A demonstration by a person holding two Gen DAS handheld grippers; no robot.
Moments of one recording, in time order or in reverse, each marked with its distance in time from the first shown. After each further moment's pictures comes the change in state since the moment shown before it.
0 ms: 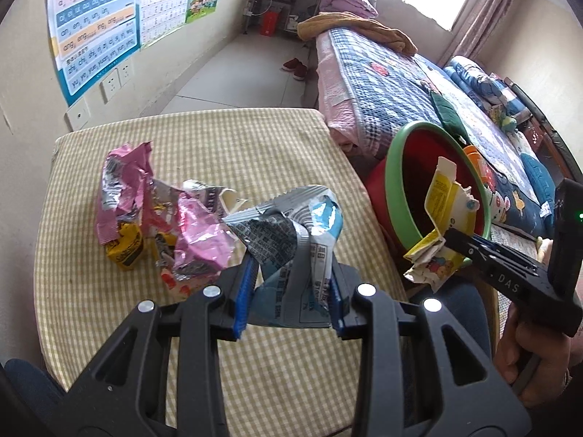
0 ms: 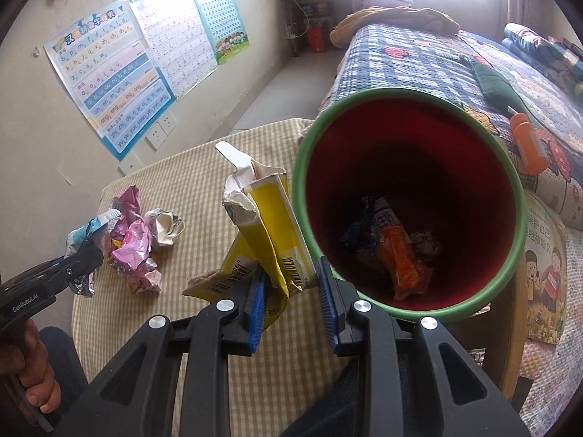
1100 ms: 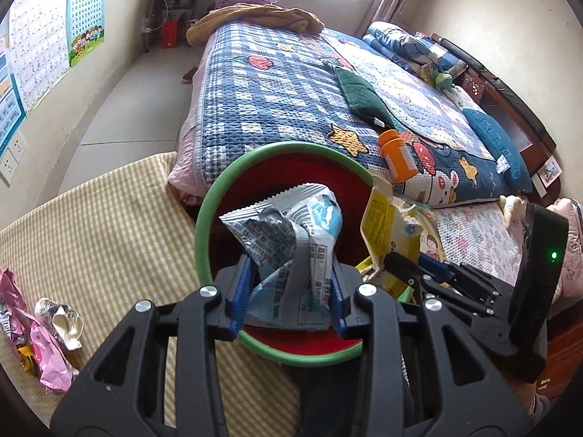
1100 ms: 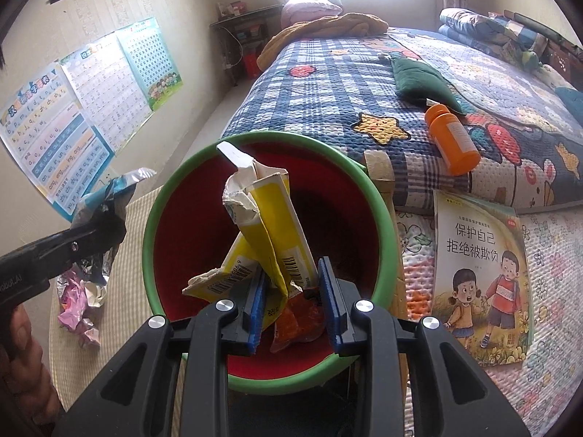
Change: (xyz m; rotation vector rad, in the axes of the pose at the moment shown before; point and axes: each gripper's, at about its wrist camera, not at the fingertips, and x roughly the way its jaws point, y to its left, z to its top) left arm 0.084 -0.180 0.079 0.245 0.035 -0.204; right arm -0.013 -0.136 0.030 0.161 -0.092 -0.119
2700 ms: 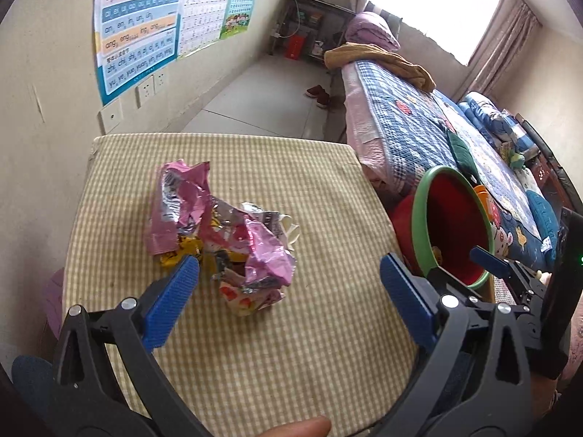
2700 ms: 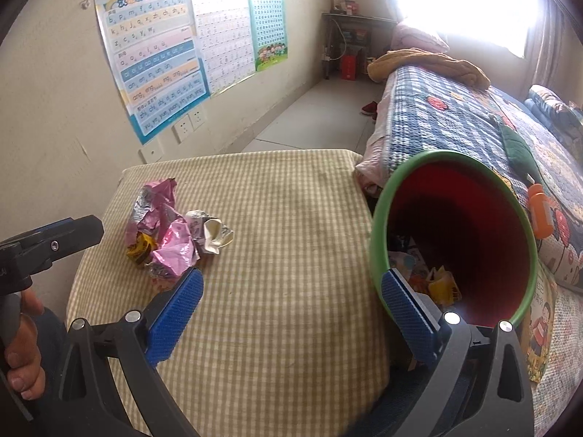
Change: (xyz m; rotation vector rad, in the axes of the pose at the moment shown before) left arm -0.170 0.192 -0.137 -0.347 -0.138 0.253; right arm -0.020 0.231 -0.066 -0.374 0.006 0.113
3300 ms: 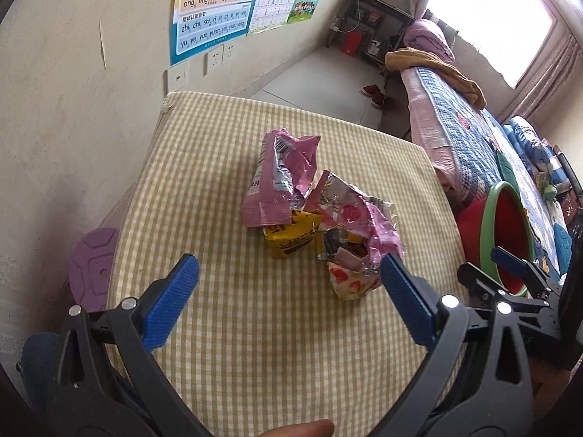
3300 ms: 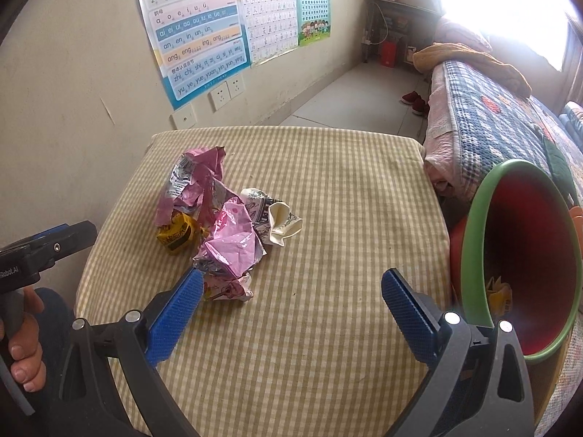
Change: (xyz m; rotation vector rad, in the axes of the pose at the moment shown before) left arm 0.009 0.100 -0.022 -0.149 0.041 0.121; right arm 0.053 0.066 0.004 -0.090 0.096 0.080
